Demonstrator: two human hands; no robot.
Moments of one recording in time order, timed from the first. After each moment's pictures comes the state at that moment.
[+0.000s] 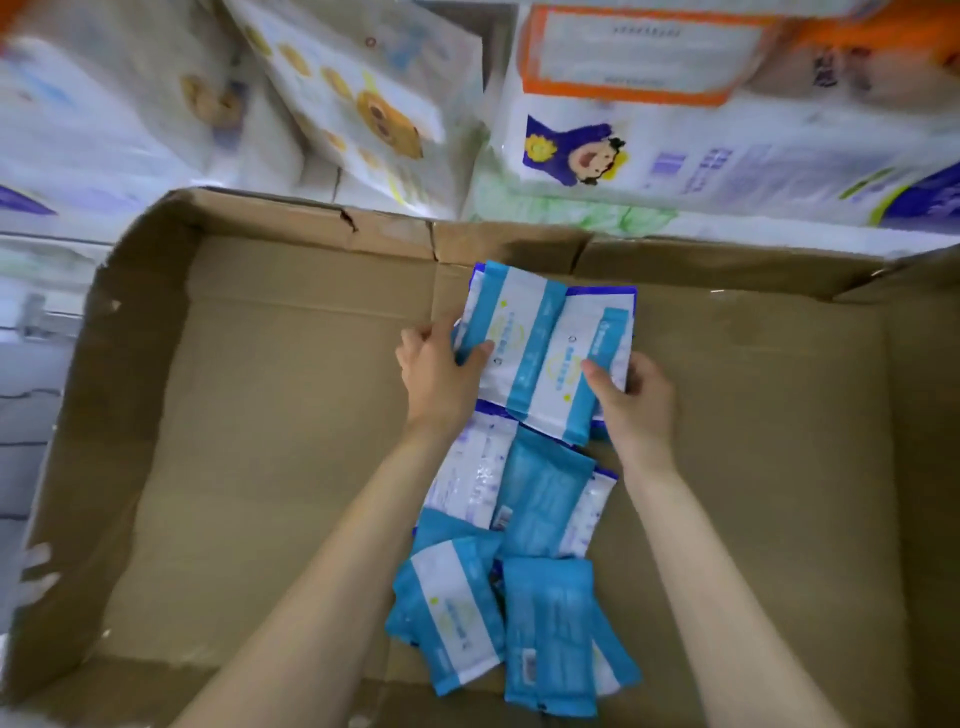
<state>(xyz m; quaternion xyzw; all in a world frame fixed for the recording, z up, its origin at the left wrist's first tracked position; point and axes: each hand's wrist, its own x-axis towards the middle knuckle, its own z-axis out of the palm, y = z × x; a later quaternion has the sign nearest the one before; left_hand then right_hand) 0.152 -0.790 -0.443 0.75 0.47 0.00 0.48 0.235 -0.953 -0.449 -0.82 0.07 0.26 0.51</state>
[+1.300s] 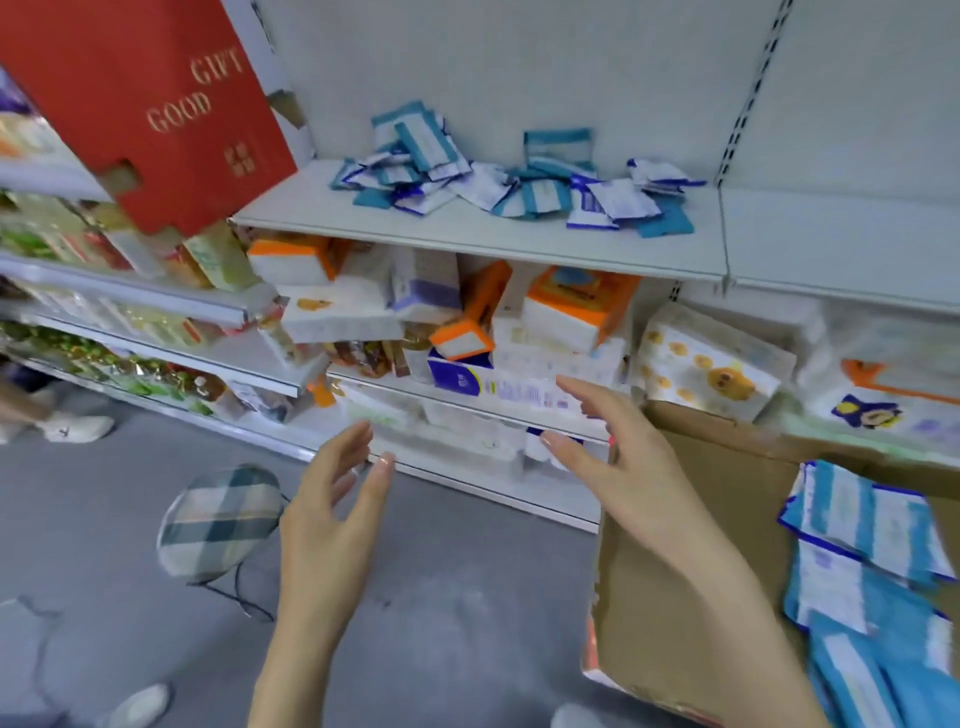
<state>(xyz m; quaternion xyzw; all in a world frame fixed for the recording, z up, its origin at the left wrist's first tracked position) -0.389 -0.509 -0.081 0.70 0.43 0.37 0.43 -0.183 -0.634 -0.066 -0.74 -0.41 0.22 0.48</state>
